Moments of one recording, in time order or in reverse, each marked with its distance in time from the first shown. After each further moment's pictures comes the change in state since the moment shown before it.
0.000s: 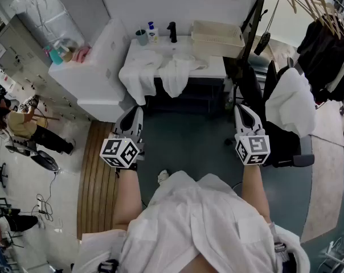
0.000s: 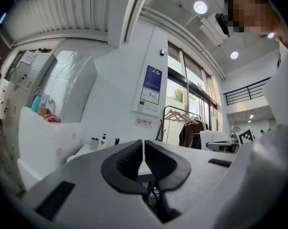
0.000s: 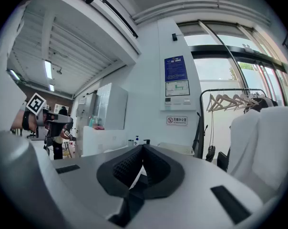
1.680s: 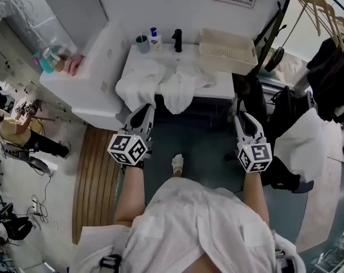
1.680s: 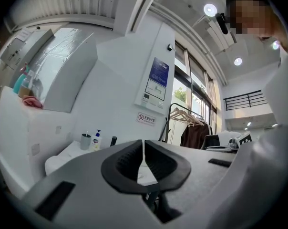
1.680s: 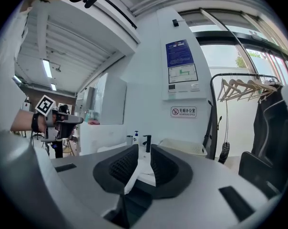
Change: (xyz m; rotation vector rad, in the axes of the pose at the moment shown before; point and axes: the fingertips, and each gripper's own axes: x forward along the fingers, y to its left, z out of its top) left arm 0.160 0.069 -0.026 -0.073 0.025 -0.056; right arm 0.149 -0.040 -0.033 0.016 0.064 0.063
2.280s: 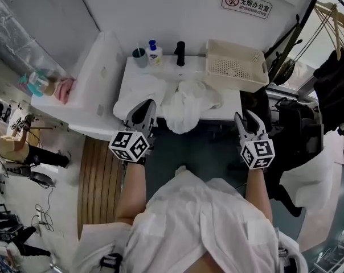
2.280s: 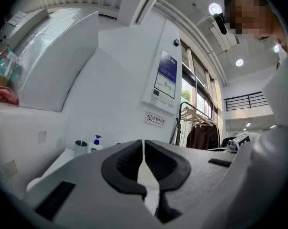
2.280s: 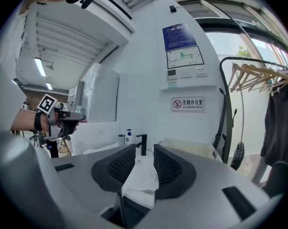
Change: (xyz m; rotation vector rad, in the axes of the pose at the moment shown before) left arm 0.146 0.103 0.027 -0.014 0.016 -0.029; right arm 0.164 -0.053 0.004 0.023 0.062 0.005
